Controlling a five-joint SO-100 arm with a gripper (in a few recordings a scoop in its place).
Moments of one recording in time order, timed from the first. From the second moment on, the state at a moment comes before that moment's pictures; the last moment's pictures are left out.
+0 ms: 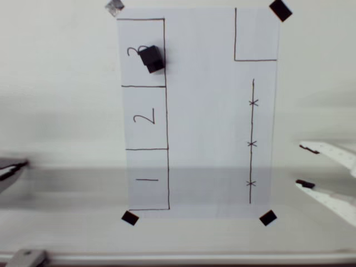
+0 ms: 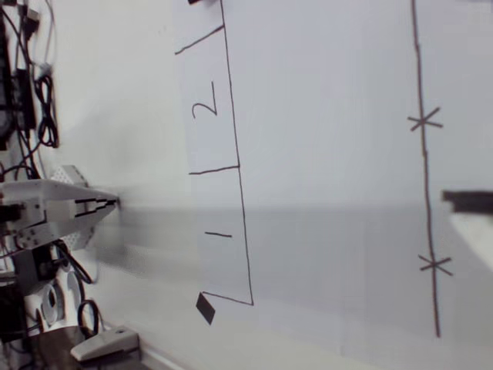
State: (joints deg) arm -0.4 182.5 170.4 49.9 4.6
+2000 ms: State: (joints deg) arm -0.4 185.2 177.5 75.6 -0.4
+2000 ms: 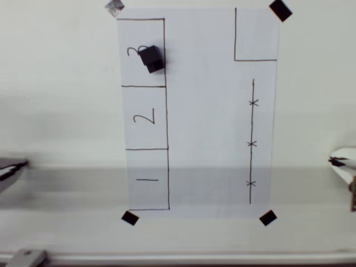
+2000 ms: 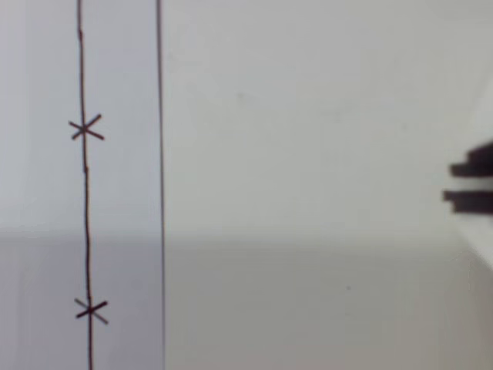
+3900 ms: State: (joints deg) arm -0.4 185.2 177.5 75.6 -1.1
